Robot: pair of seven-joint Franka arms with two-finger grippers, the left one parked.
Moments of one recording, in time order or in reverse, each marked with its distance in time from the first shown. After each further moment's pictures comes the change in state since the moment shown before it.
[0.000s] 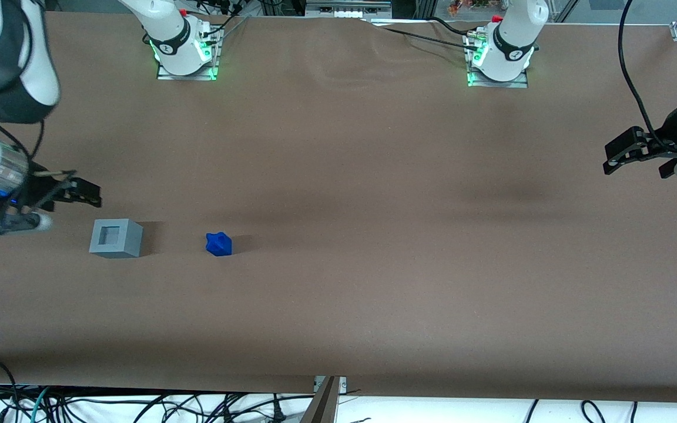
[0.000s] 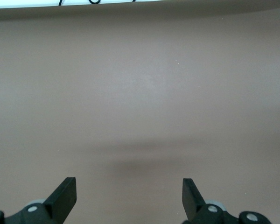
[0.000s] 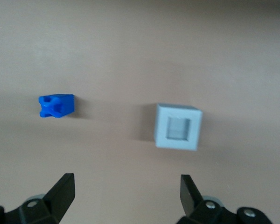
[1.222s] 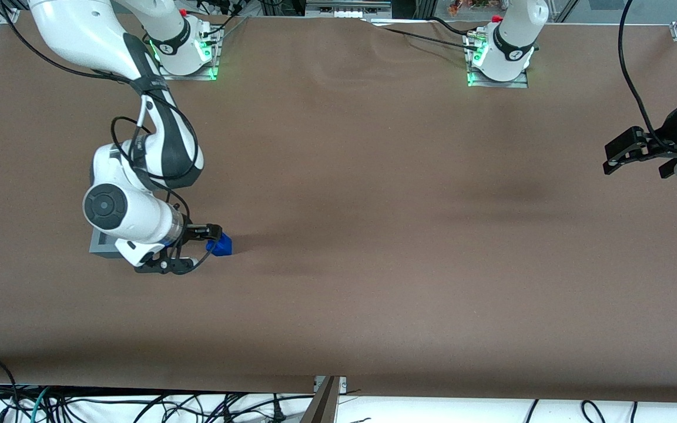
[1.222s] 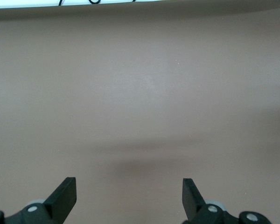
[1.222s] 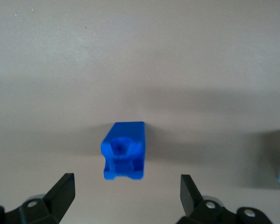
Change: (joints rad) arm 0.210 0.316 0.004 0.001 0.091 0.263 0.257
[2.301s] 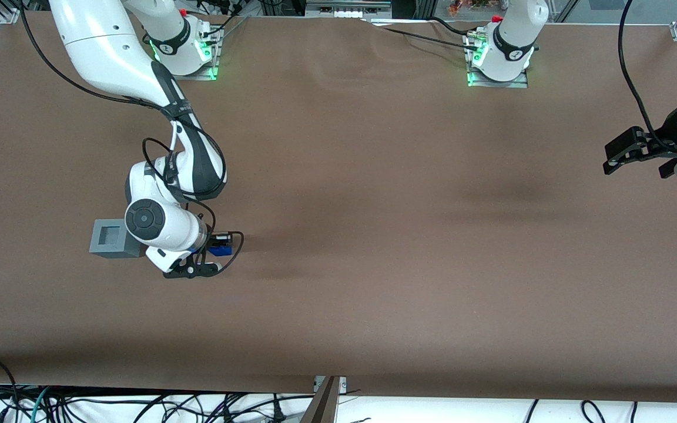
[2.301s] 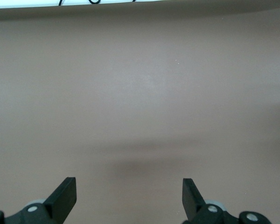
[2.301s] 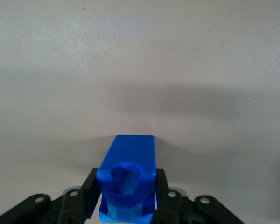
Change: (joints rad) arm 0.022 0.088 -0.001 0.000 -0.010 0.078 -0.009
